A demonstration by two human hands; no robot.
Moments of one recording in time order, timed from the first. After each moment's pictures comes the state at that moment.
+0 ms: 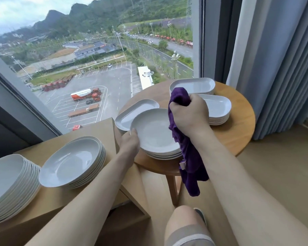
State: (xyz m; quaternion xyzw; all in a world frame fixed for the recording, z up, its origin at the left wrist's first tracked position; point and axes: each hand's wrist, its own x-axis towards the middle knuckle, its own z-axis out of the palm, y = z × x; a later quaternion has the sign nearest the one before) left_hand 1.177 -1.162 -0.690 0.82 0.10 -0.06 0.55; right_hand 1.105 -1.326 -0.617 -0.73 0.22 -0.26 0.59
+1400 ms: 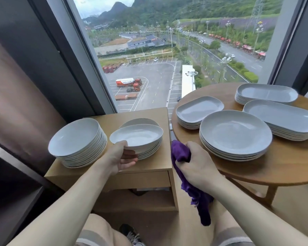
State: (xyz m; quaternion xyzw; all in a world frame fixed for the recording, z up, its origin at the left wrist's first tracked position) left_hand 1.133 -0.922 -0.675 0.72 0.29 -0.13 0.61; right_hand 1.058 -1.176 -0.673 -0.87 -0.04 -0.04 0.49
